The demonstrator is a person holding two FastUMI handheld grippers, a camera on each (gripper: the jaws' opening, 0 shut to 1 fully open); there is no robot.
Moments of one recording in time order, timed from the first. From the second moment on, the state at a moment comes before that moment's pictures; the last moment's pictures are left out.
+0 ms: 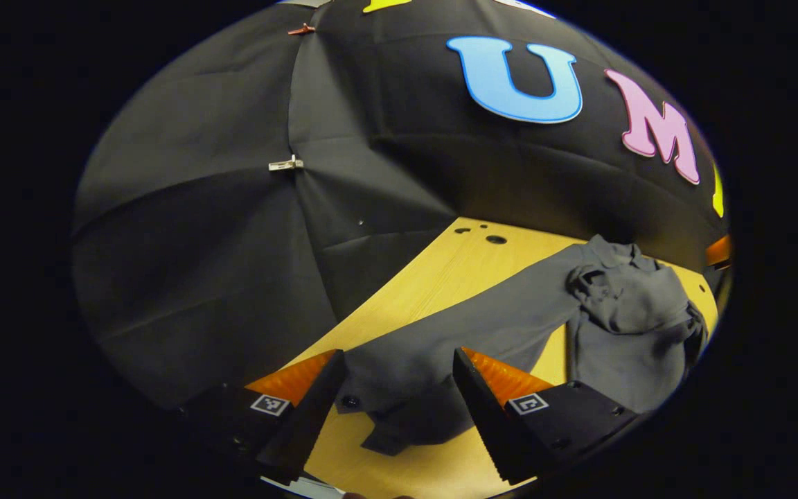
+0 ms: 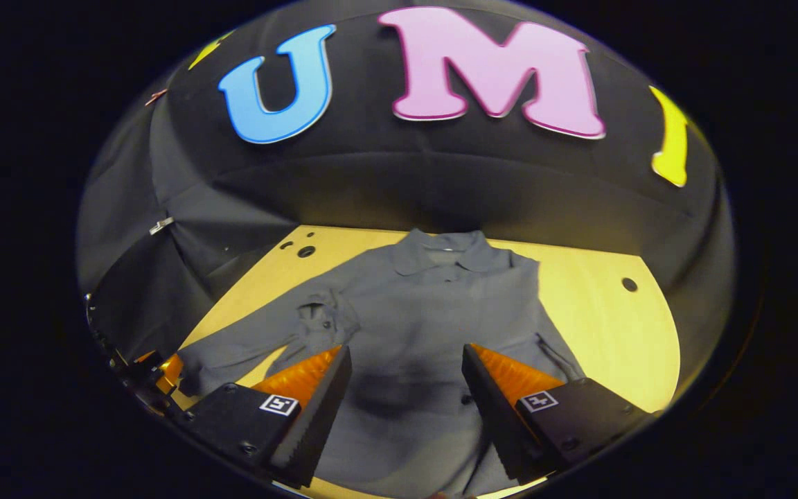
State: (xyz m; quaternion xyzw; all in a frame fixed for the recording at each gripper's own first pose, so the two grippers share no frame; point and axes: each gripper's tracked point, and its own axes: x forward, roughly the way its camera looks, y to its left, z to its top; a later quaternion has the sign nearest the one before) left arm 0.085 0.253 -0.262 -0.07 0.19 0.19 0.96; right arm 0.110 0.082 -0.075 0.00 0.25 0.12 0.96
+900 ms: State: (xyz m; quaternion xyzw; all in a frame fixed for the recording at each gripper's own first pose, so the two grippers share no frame) left arm 0.107 0.259 -0.326 -0.10 0.31 0.20 0.92; right arm -0.008 -0.053 -0.084 0.04 0.26 0.01 0.96
